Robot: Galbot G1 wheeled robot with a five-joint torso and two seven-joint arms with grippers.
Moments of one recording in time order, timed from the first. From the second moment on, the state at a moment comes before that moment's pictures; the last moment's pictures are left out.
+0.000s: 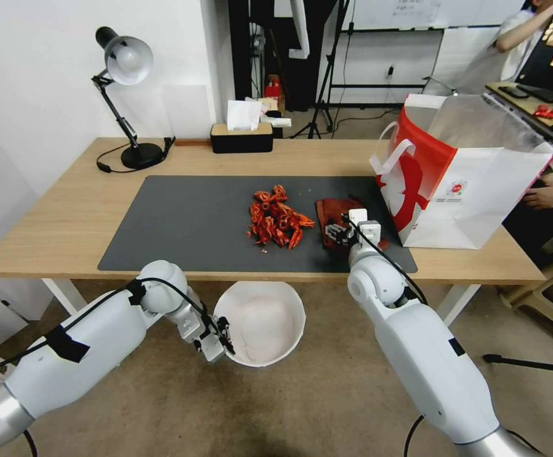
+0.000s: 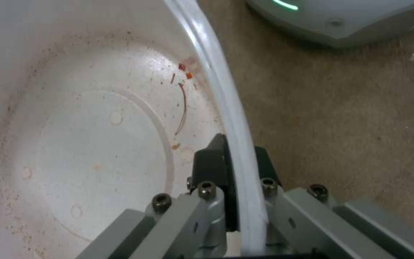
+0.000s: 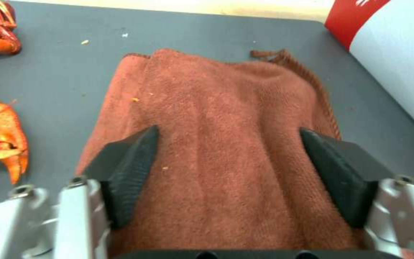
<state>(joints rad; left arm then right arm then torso) 0.61 -0.84 0.28 -1.57 0.47 -0.47 1.26 -0.82 1.26 0.13 1.68 0.48 -0.55 0.50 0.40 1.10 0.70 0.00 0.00</state>
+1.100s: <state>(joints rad) 0.62 -0.85 0.25 -1.54 0.46 -0.49 1.24 -0.50 1.07 -0.06 1.44 0.33 -0.11 -0.13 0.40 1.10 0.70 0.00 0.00</state>
